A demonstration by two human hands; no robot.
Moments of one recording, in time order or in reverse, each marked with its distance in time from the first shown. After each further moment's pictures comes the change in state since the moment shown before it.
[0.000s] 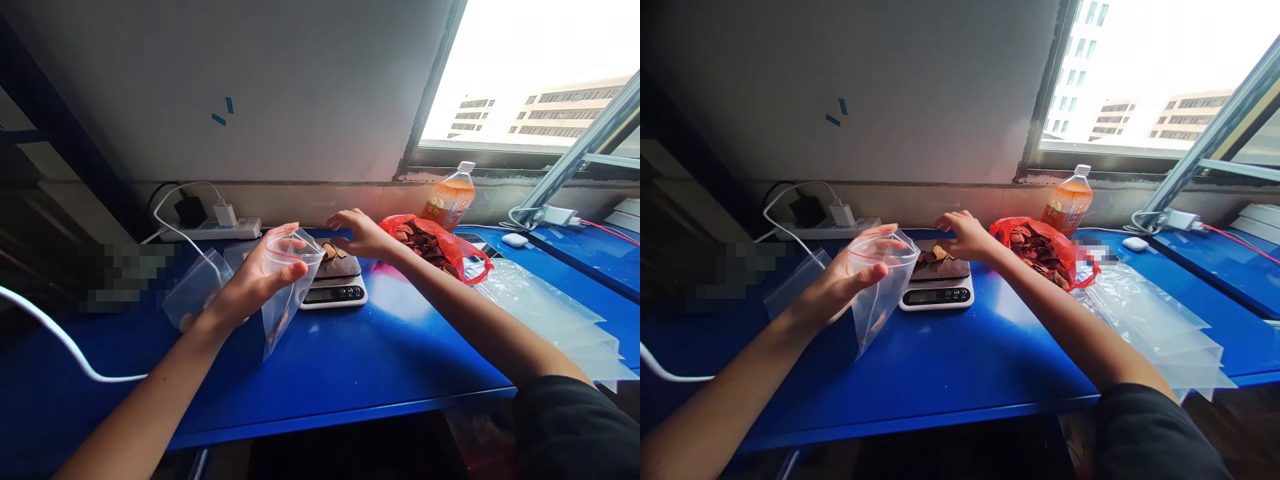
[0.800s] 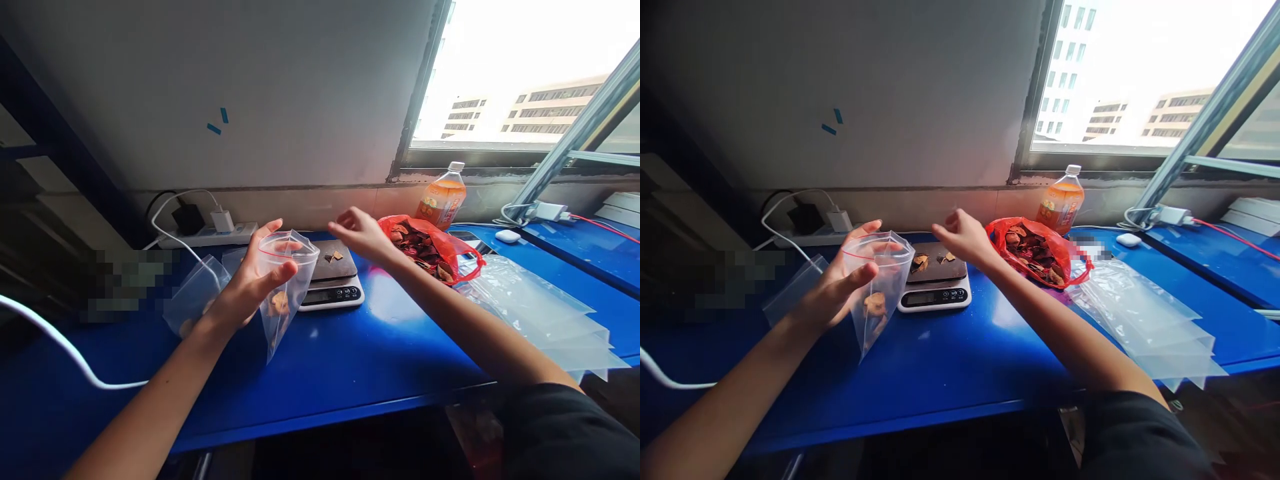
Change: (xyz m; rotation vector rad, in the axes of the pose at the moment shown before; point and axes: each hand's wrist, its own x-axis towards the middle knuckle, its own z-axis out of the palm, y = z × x) left_hand 0.000 -0.004 0.003 -0.157 0.030 0.012; right_hand -0.006 -0.034 -0.007 0.232 0.170 0.519
